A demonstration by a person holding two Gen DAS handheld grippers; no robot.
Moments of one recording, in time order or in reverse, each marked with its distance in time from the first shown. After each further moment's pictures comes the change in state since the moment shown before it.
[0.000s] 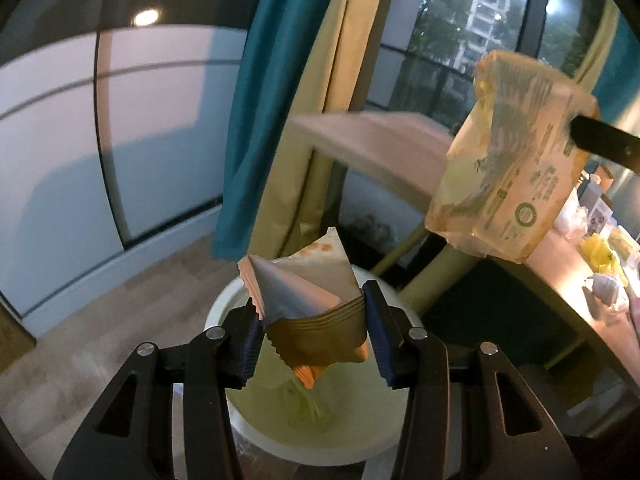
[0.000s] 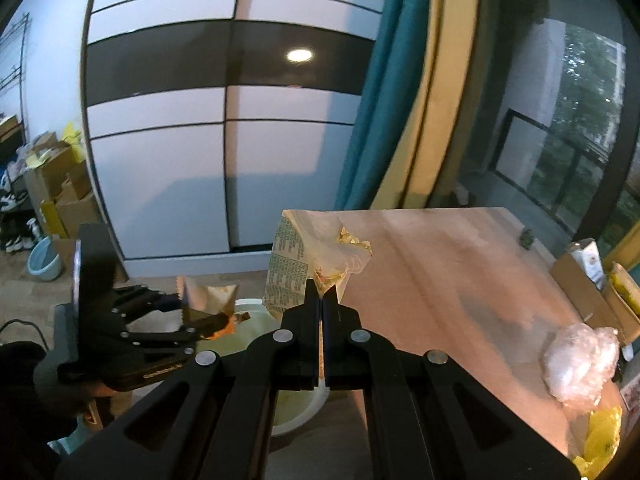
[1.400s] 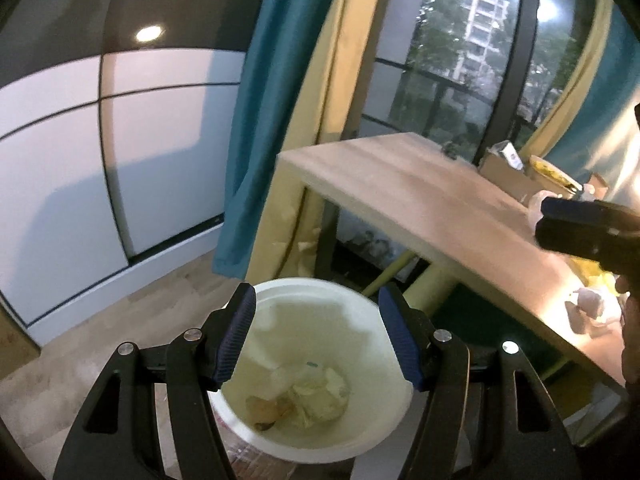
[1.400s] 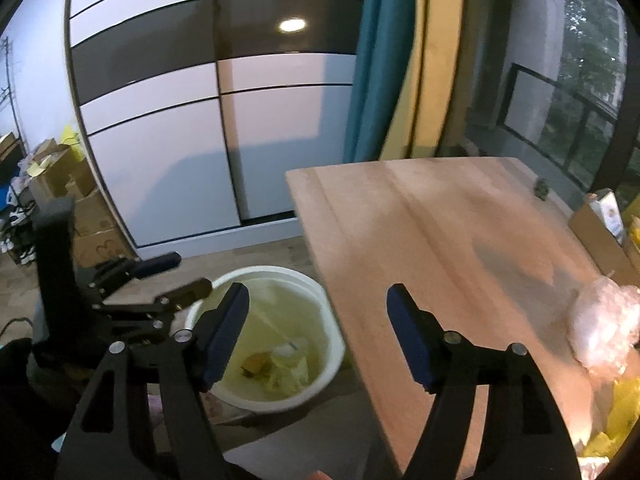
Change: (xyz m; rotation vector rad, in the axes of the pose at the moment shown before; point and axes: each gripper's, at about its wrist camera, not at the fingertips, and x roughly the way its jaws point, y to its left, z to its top) left arm -0.042 -0.027 0.016 0.026 -0.080 0.008; right arm 0.007 -0.027 -0.021 0.105 0.121 0.024
